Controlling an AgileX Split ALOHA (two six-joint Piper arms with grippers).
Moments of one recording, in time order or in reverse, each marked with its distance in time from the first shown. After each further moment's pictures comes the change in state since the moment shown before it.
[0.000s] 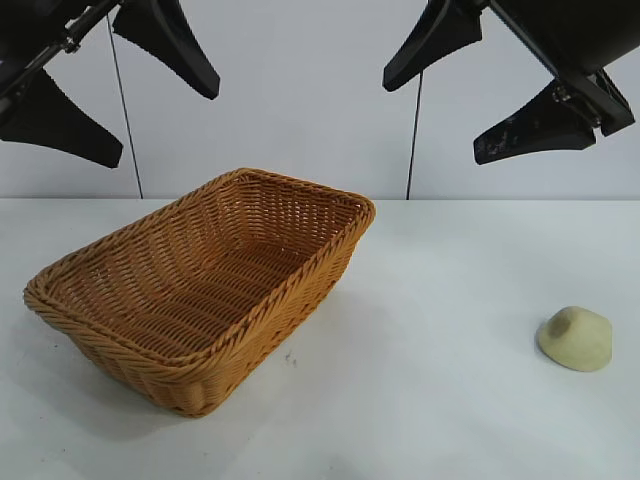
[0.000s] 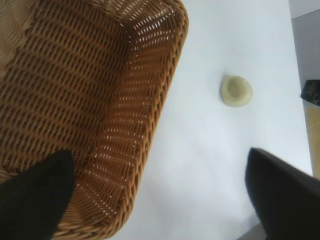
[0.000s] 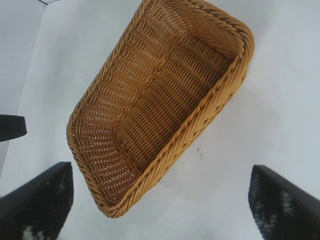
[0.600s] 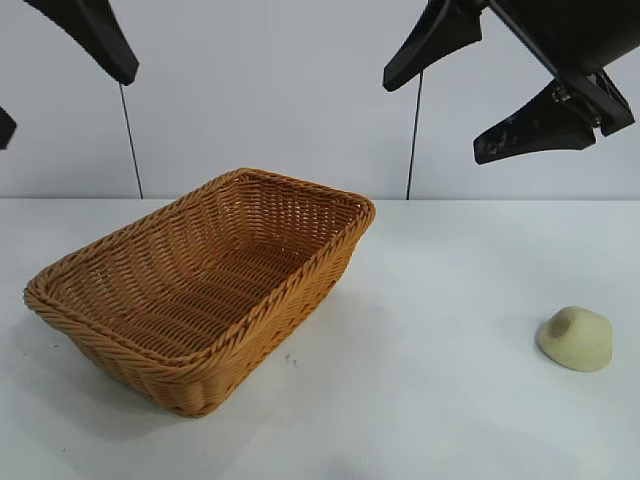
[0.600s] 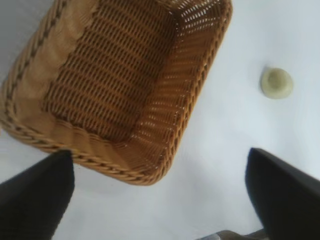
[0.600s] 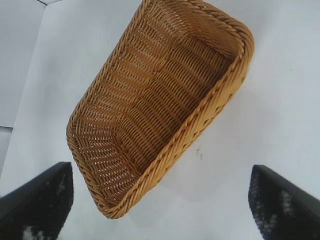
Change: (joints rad) left arm -0.036 -0.193 0.001 0.392 0.170 -0.410; right arm 0.000 0.000 0.000 0.000 -0.005 0.000
